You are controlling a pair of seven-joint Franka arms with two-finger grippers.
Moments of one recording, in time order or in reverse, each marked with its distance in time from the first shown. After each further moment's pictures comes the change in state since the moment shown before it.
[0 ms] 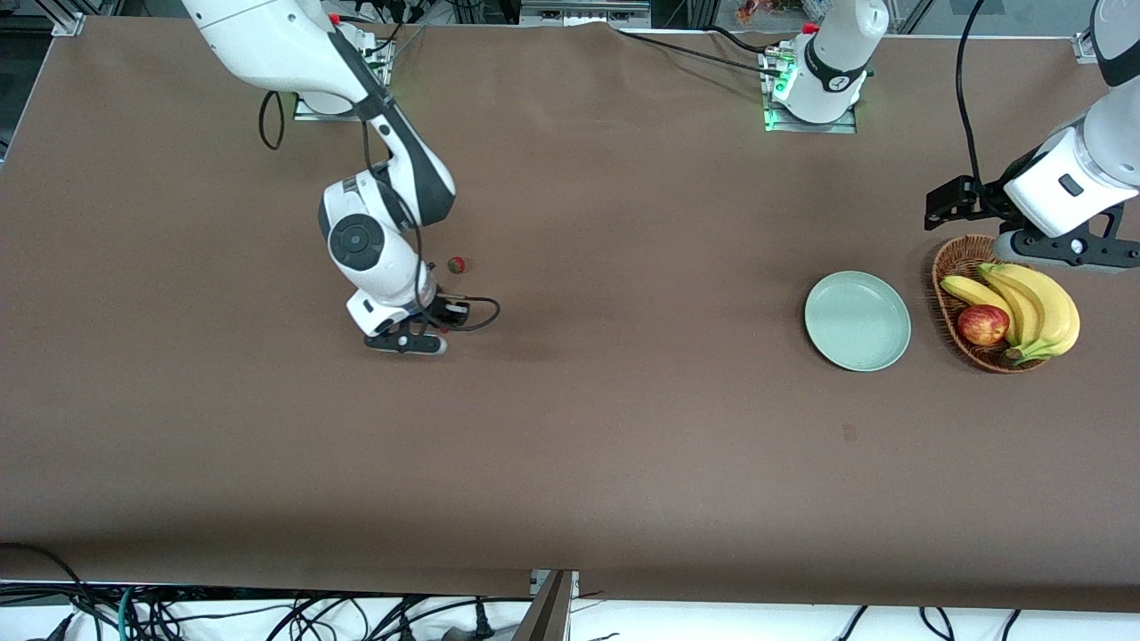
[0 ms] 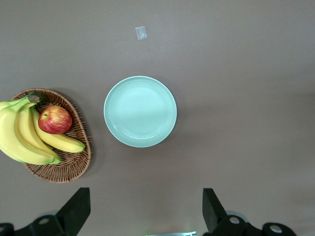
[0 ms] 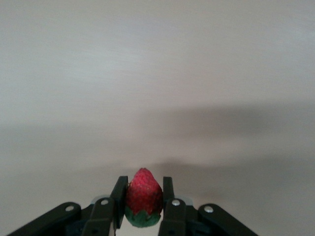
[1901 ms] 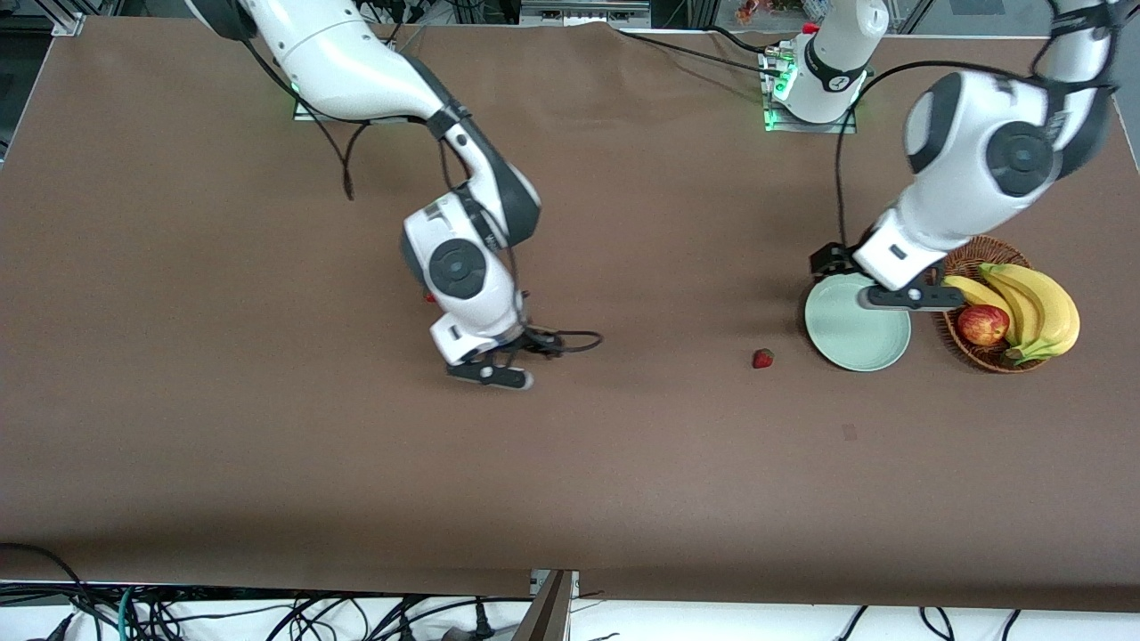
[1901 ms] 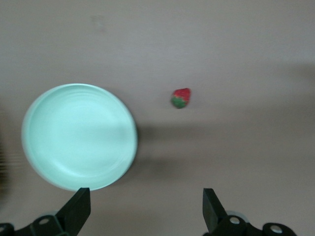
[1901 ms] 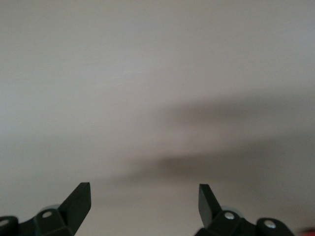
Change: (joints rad) left arm 0.021 0.030 -0.189 -0.491 -0.039 0.637 -0.296; right arm 0.172 0.234 -0.143 0.470 0.021 -0.268 0.107
